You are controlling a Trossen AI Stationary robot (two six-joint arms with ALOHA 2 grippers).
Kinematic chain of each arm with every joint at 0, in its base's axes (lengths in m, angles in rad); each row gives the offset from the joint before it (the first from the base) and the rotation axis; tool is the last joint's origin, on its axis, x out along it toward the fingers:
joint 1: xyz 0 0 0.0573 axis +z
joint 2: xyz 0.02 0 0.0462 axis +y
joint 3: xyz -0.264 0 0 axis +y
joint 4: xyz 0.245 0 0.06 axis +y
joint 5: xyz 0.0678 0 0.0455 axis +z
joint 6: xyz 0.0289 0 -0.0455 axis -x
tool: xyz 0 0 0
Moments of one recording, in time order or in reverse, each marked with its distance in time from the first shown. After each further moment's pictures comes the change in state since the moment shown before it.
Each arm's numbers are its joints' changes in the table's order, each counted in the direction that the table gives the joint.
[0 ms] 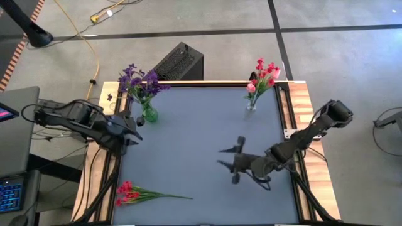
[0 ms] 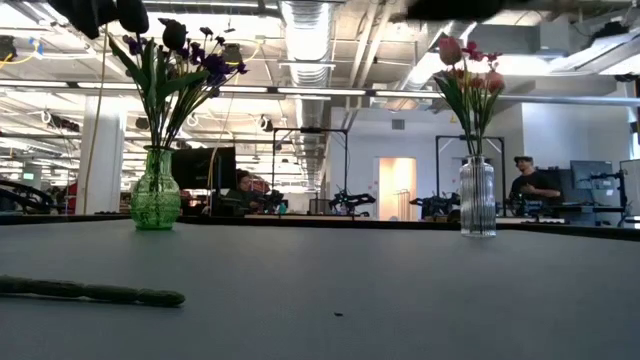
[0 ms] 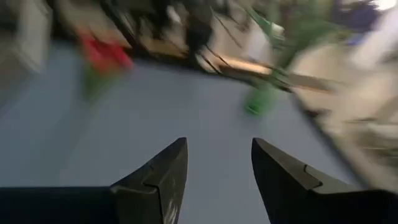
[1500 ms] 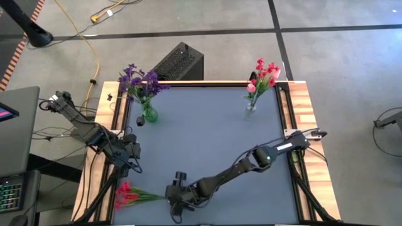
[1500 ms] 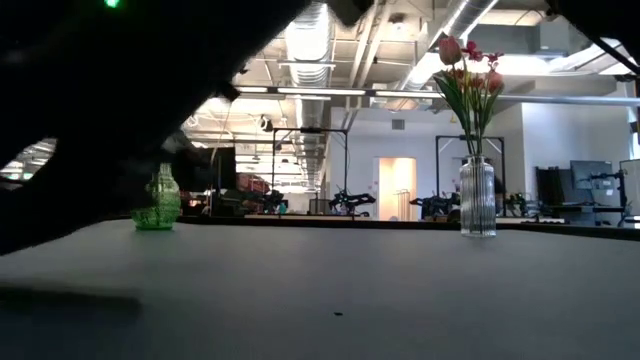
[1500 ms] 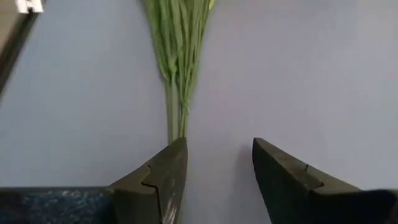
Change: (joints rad) left arm -0.410 -0.002 0.399 -0.298 0.020 0.313; right arm -0.108 1.260 -1.417 0.513 0.417 -0.404
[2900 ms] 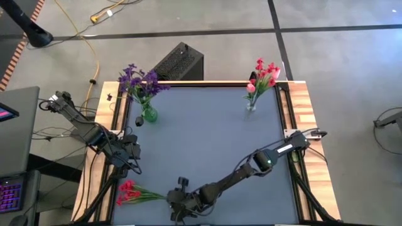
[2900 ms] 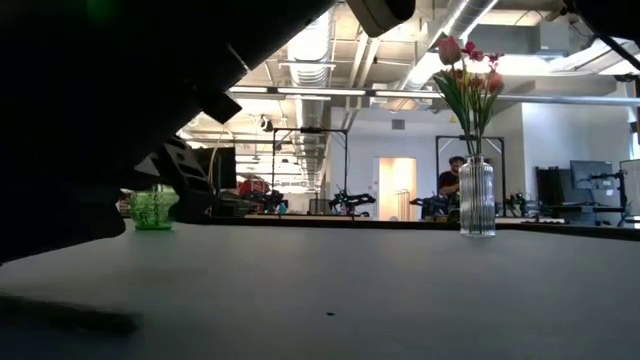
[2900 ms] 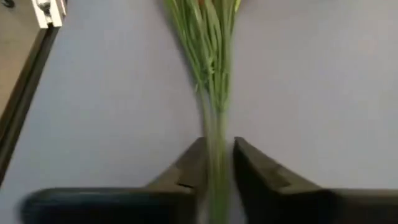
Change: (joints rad) left arm 0.000 0.000 0.000 -0.013 -0.003 -0.053; right arm 0.045 0.043 -0.001 -0.039 -0.080 -0.097
